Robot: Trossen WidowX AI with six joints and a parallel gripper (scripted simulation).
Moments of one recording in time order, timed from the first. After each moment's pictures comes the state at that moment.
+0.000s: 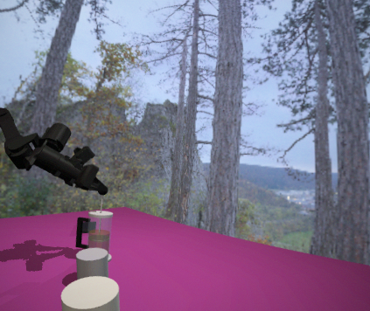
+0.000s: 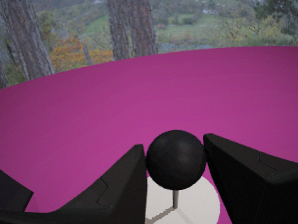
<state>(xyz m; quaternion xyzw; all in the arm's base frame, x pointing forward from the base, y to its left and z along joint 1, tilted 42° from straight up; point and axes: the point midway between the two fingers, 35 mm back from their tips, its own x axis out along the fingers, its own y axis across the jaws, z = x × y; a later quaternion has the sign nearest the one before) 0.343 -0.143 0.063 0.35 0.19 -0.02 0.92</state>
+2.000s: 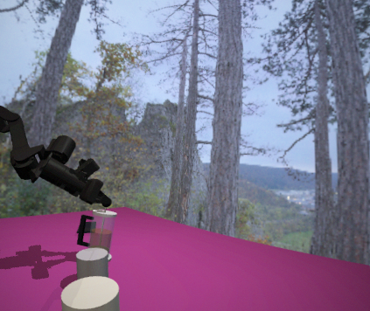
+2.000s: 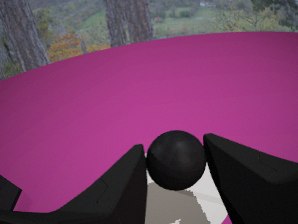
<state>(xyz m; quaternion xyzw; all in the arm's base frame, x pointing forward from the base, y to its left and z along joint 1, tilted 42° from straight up) 0.359 -0.125 0.037 0.36 0.21 -0.01 0.91</state>
